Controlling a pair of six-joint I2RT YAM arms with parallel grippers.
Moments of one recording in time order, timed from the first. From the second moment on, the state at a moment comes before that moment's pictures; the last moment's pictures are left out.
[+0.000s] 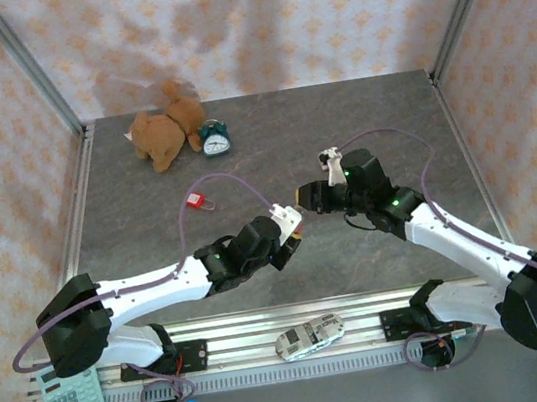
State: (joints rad) left arm -1.01 1.36 0.77 -0.05 -0.24 -0.09; right arm 0.57 1.11 0.79 -0.23 -0.33 0.61
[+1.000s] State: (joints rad) left arm -1.01 1.36 0.75 -0.04 -0.24 -0.13; right arm 0.63 1.16 0.72 -0.15 -0.34 0.58
